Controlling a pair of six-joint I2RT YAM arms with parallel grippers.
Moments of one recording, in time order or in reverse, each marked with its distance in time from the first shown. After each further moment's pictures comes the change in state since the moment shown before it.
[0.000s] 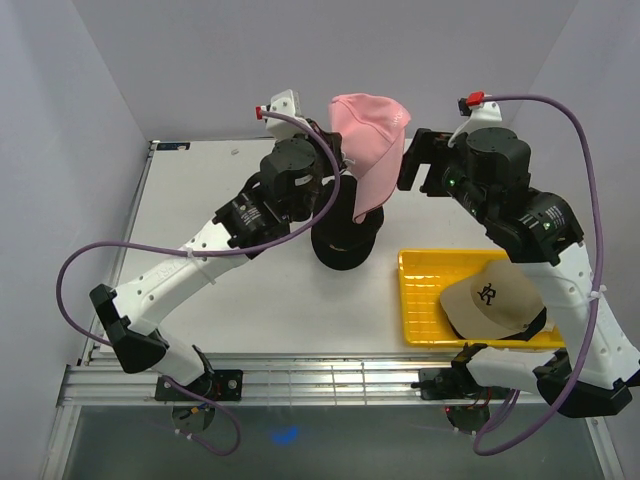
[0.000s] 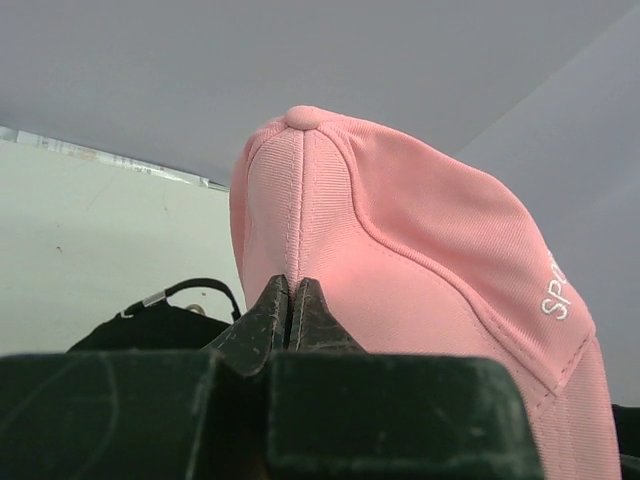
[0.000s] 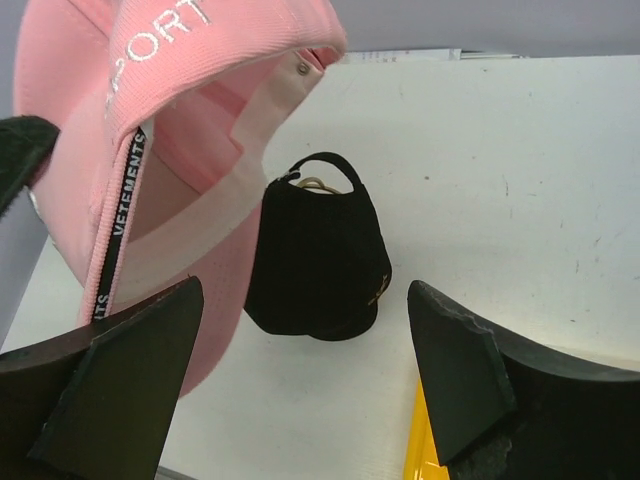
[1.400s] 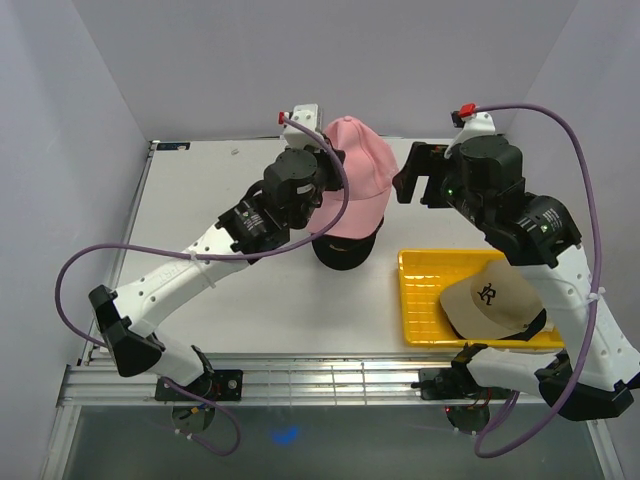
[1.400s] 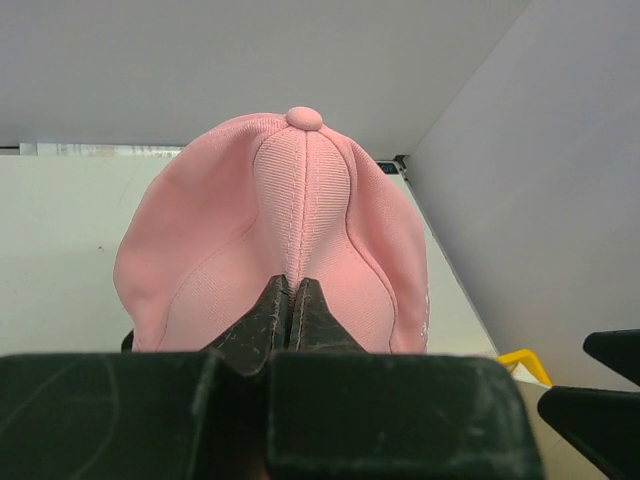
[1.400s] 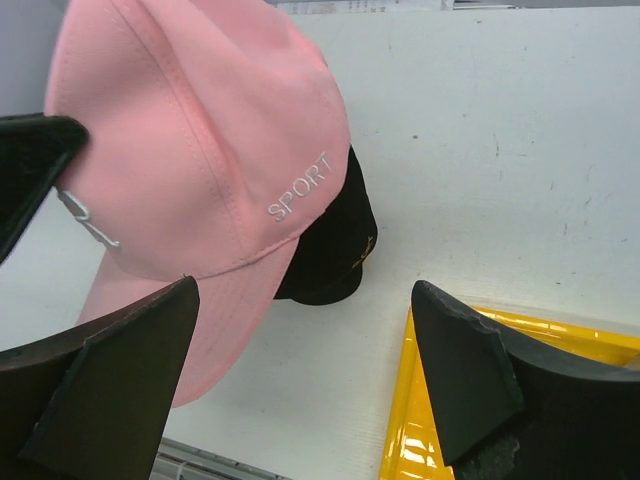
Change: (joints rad) left arm 0.018 -0.035 -0.103 0.028 0.128 0.205; right arm 0.001 -0.022 -0.051 -0.071 -0.004 -0.004
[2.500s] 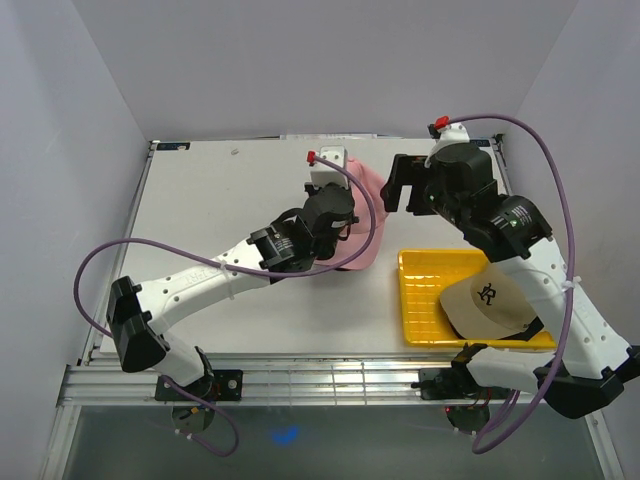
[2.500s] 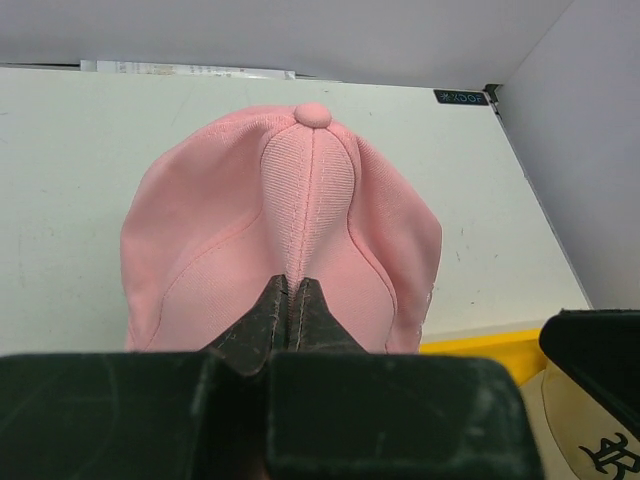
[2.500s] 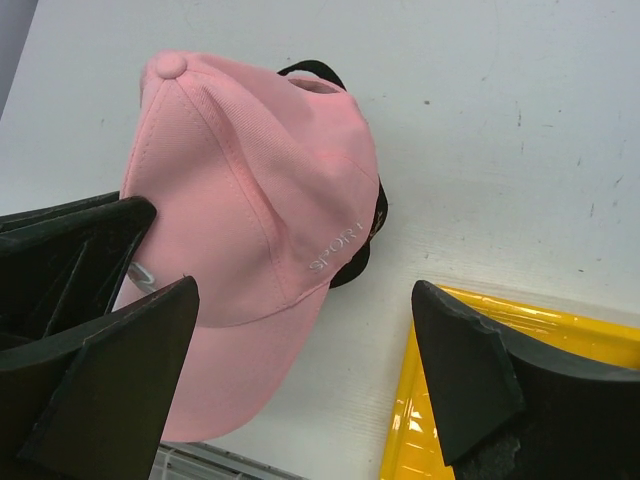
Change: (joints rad) left arm -0.124 0.041 -0.150 -0.035 -0.230 -0.050; right arm 0.001 0.013 -0.136 0.078 -0.039 0.003
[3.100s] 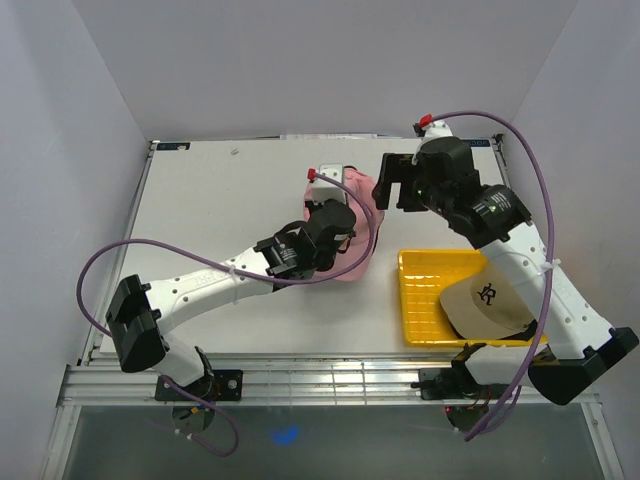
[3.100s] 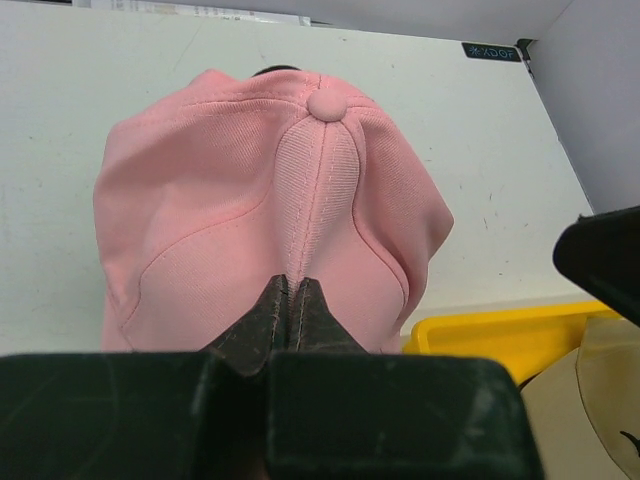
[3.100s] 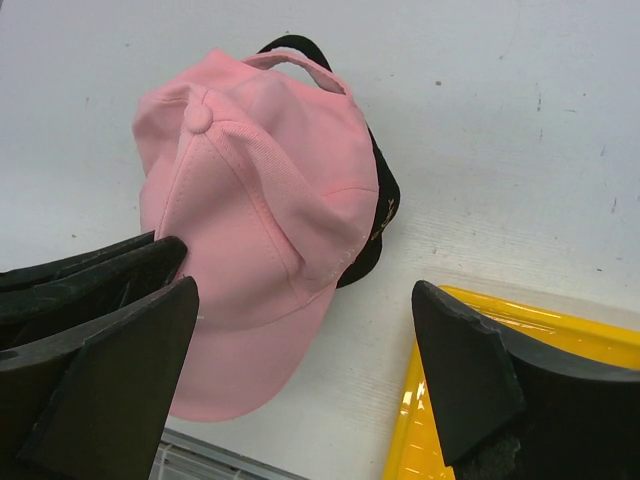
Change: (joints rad) left arm 0.000 0.000 -0.137 0.046 0.006 -0.063; right arm -0.024 0.070 -0.016 0.023 -0.044 -0.004
